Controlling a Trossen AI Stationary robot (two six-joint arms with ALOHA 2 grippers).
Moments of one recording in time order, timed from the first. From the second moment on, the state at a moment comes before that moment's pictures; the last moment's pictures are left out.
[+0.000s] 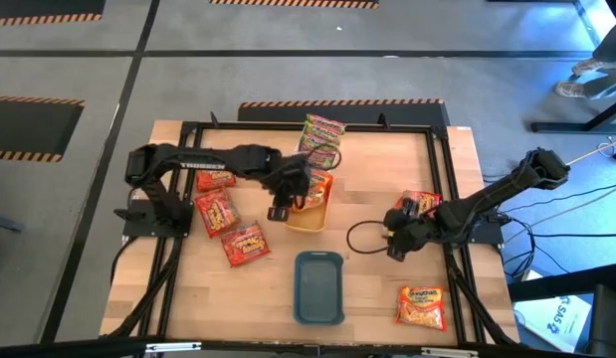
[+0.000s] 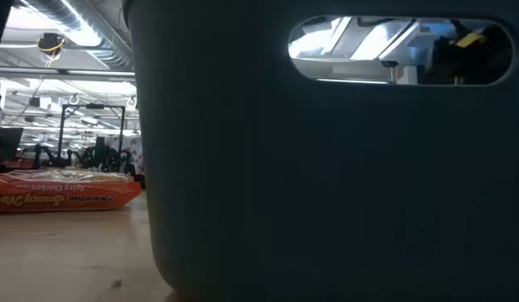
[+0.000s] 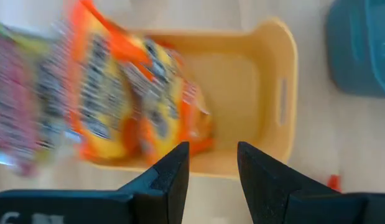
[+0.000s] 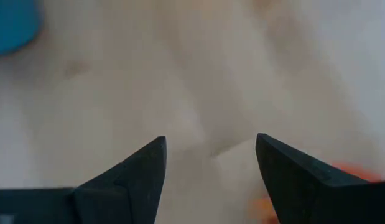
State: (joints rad) left arm 0.10 1.70 1.48 -0.95 0.01 0.20; right arm 0.45 1.12 0.60 -0.66 0.36 0.74
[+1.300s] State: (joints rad) left arm -0.19 1.52 0.97 -0.63 -0.09 -0.07; right arm 0.82 1.28 0.74 -0.61 0.12 1.48
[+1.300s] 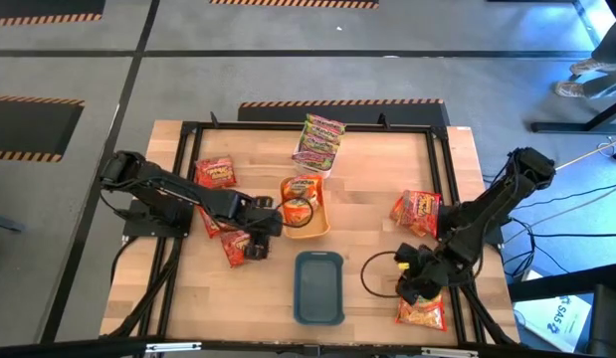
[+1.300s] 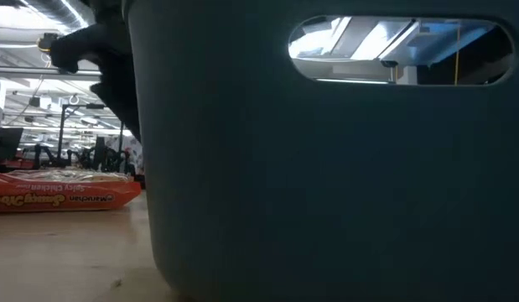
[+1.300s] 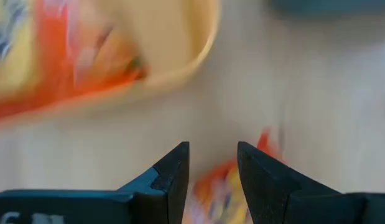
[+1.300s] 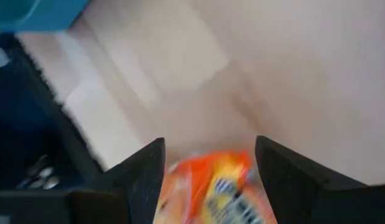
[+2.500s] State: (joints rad) left arm 0.15 1.53 0.54 0.36 -0.11 0.07; right arm -0.03 1.61 0.74 0.00 0.12 0.12
